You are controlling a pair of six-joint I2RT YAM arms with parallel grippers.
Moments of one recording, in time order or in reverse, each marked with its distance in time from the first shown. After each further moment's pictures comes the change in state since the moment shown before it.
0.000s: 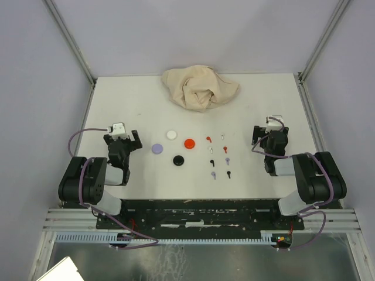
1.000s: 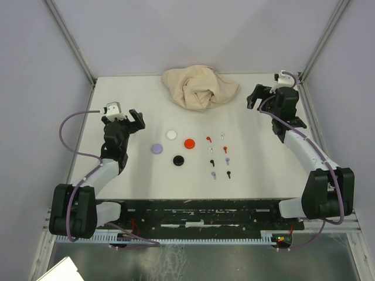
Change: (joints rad) left arm -0.063 -0.289 0.281 -0.491 0.013 -0.139; right arm 0.000 -0.153 0.614 -0.733 -0.171 0.253
